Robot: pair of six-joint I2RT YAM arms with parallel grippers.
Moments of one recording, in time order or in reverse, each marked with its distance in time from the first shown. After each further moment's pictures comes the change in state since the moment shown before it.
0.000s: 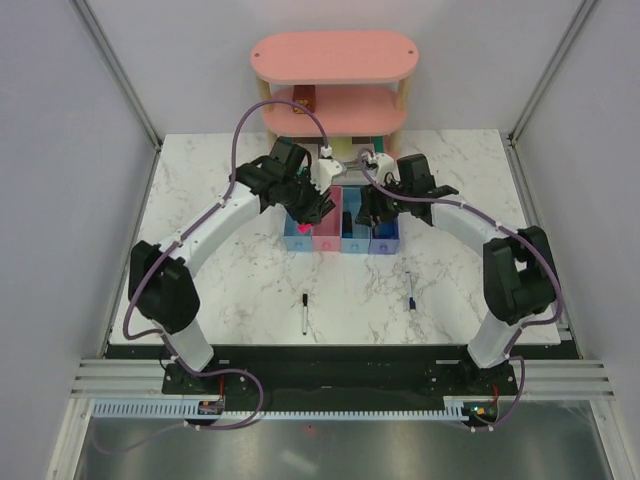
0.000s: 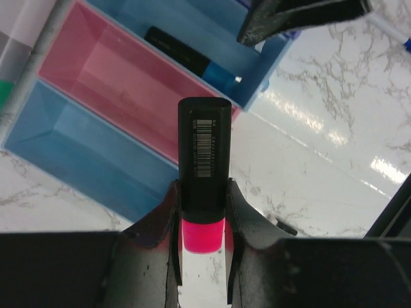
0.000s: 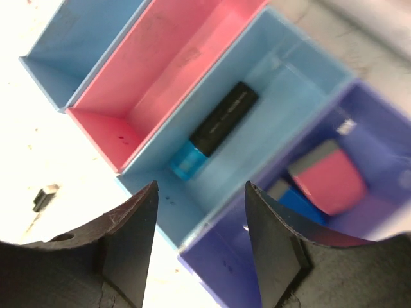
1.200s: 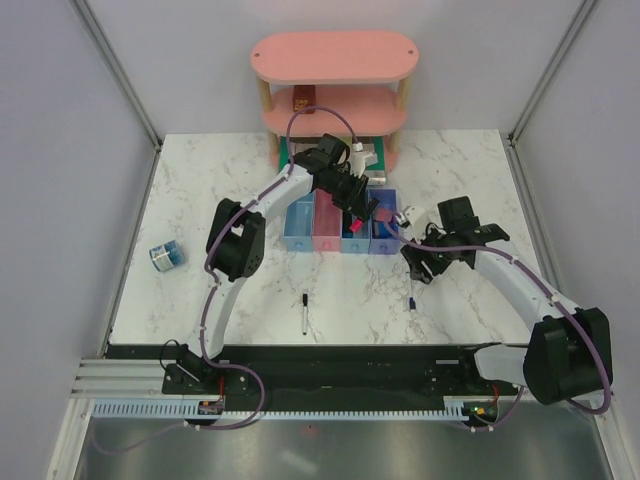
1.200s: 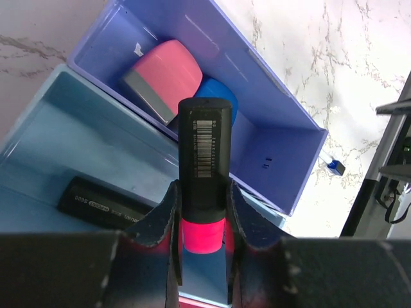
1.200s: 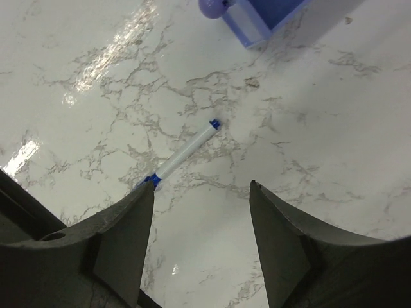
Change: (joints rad) left arm -0.010 0.676 0.546 0.082 0.366 -0.360; right arm -0.122 -0.495 -0.346 -0.459 0.164 -0.463
